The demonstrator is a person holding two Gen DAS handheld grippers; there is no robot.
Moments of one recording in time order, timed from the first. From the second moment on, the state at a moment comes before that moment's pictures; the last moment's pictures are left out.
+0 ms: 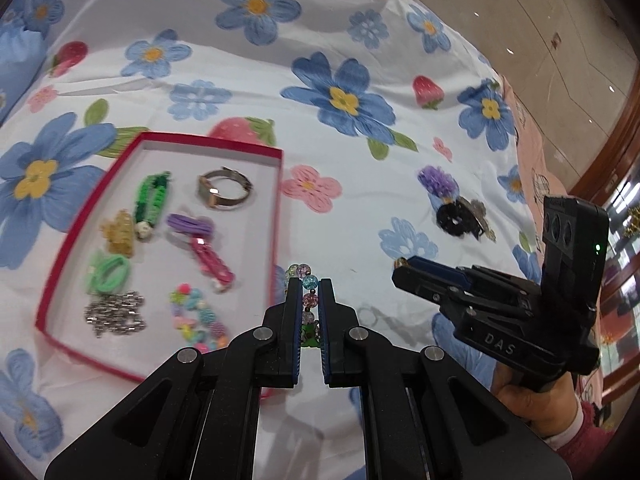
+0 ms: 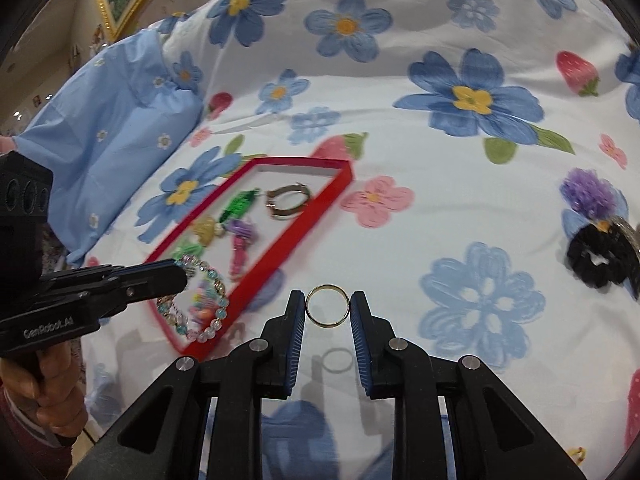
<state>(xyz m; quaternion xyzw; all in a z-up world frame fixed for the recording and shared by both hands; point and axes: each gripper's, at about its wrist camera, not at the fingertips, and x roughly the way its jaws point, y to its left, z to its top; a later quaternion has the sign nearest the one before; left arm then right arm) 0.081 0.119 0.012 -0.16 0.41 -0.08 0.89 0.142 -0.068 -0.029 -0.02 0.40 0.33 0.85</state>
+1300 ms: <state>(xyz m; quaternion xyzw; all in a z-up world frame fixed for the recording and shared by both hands) 0.058 0.228 -0.028 -0.23 0.42 0.00 0.88 0.123 0.069 -0.064 -0.09 0.44 0.43 0.78</state>
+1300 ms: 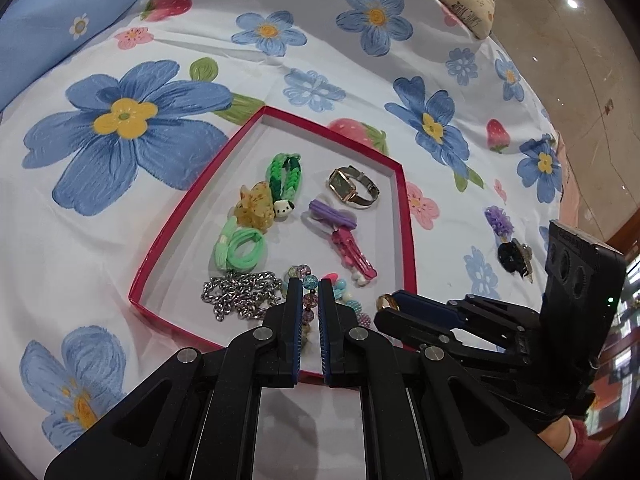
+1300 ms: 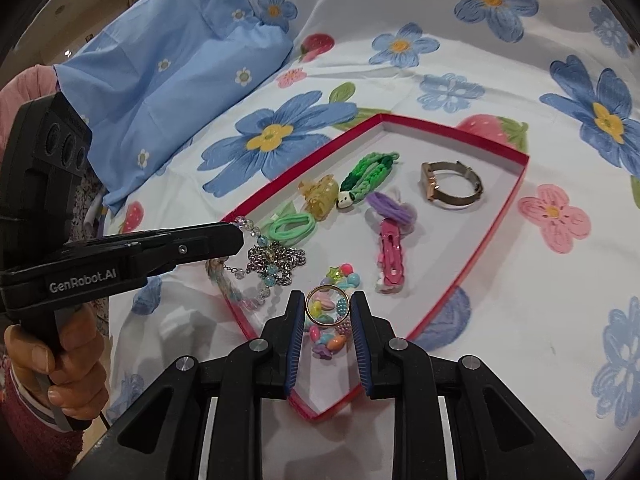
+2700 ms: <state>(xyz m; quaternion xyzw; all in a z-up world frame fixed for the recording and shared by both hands) 0.068 0.246 -0.073 -0.23 0.47 0.05 0.85 0.134 0.097 -0.088 -0.15 0.47 0.43 0.76</state>
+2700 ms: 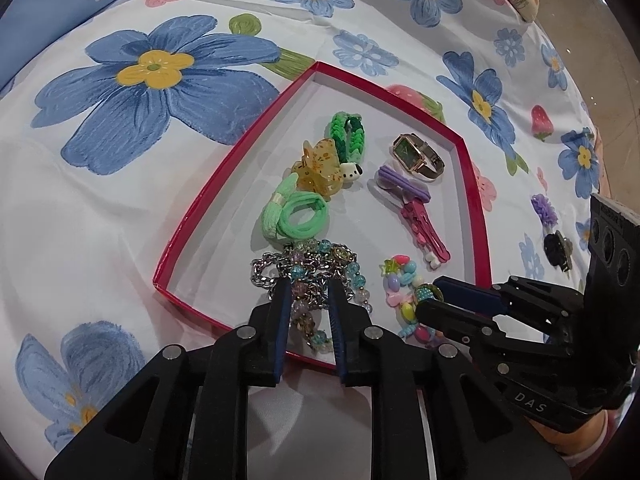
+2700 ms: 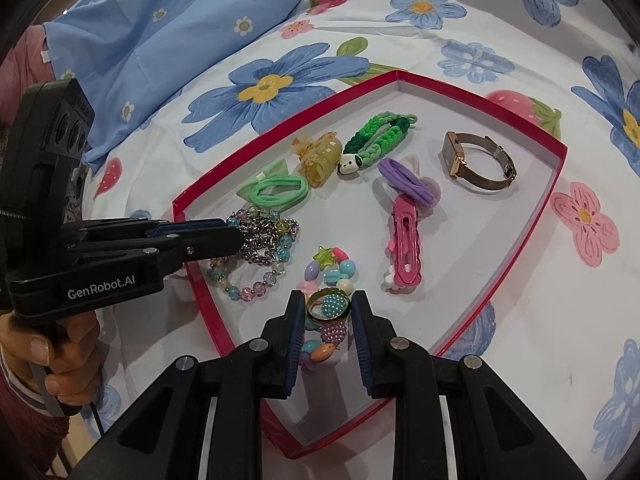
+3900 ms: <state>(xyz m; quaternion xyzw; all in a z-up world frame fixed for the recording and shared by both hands) -0.017 0.219 -0.025 -0.21 0.41 0.12 0.88 0.102 -0.001 -0.041 0.03 0.38 0.40 0.83</state>
